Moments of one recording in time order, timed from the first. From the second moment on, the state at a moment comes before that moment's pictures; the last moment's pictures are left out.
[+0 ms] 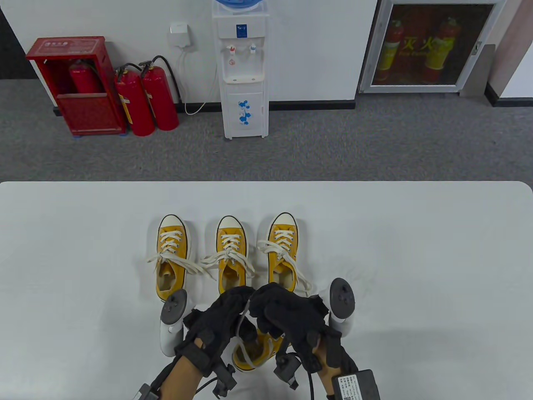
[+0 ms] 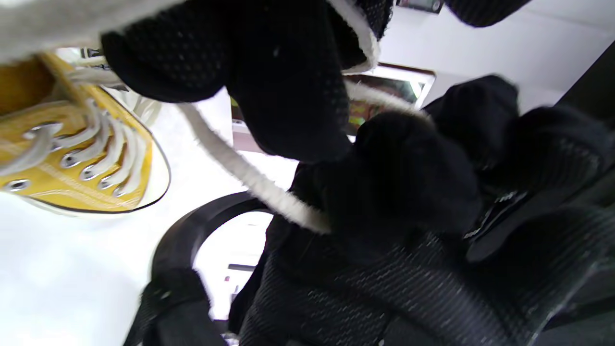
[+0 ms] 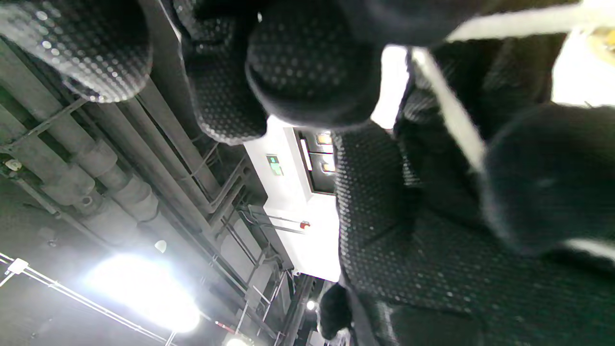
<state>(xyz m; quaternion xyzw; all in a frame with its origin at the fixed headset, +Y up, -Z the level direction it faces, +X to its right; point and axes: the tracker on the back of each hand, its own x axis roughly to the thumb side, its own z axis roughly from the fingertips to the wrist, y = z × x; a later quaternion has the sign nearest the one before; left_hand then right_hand) -0.153 -0.737 -0.281 -0.19 -0.19 0.72 0.64 0.058 -0.678 -0.287 0.31 0.06 0.62 0.72</state>
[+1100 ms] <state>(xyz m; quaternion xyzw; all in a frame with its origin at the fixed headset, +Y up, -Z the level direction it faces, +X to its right) -0.181 -0.710 -0.270 -0.06 -0.17 0.62 0.76 0.083 -0.690 -0.283 0.27 -0.03 0.81 0.51</state>
